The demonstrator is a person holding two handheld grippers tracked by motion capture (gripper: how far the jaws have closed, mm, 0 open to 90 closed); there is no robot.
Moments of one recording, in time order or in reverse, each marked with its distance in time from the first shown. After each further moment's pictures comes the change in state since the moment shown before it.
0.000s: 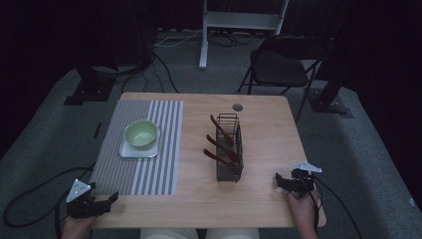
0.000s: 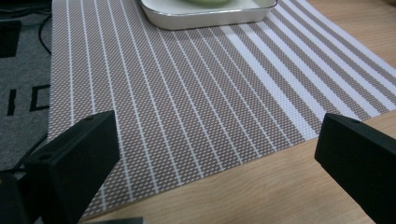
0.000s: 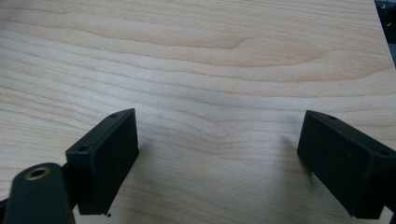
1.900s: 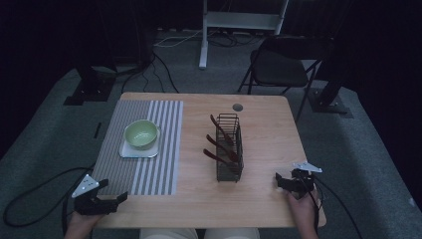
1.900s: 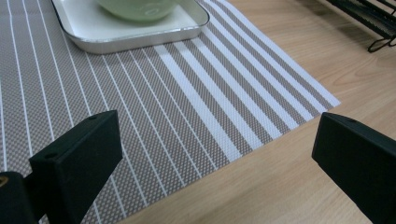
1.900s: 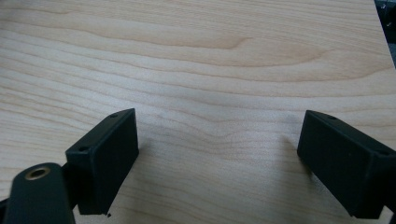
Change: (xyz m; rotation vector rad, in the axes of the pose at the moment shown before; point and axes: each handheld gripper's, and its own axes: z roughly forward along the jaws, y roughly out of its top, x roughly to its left) left arm -0.026 0.027 0.002 0.002 -0.169 0.049; right arm 0.000 0.000 0.000 0.001 0.000 0.002
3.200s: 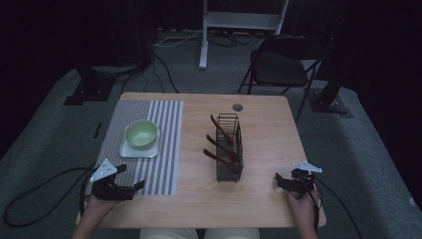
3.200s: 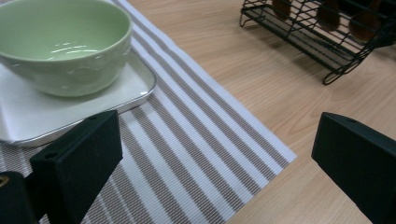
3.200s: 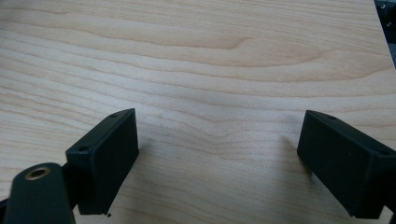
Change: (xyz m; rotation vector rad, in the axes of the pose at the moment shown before) left arm -0.031 0.054 0.026 -0.036 -0.087 0.094; right arm 0.000 0.000 0.000 0.000 0.000 0.000
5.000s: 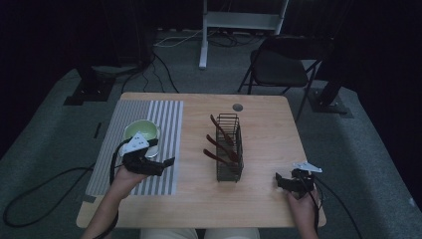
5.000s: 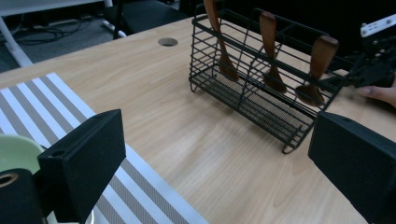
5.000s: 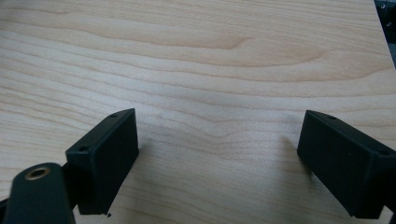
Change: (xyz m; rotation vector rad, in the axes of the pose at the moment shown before) left arm -0.038 0.098 0.054 -0.062 -0.132 0.136; right arm 0.000 0.000 0.000 -0.001 0.000 -0.001
